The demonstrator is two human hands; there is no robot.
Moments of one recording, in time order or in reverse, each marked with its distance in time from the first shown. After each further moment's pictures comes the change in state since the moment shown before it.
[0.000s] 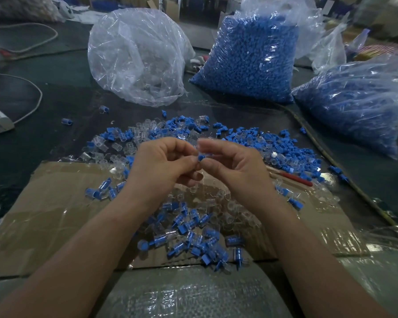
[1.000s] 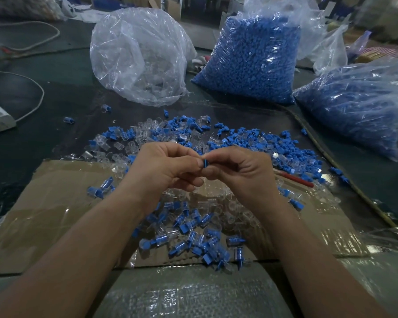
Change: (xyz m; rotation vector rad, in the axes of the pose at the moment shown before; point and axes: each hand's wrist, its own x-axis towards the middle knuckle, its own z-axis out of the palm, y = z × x) left_hand 0.000 0.007 -0.005 -0.132 -0.094 -0.198; right_hand -0.002 0.011 -0.002 -0.058 0.050 -0.277
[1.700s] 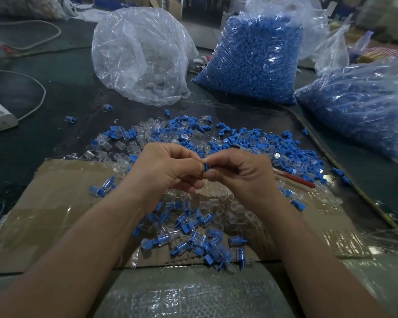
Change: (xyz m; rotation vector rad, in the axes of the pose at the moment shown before) left_hand 0.000 0.002 -0.001 0.055 -0.002 -0.042; right_hand 0.000 0.006 -0.002 -0.073 -0.059 -0.022
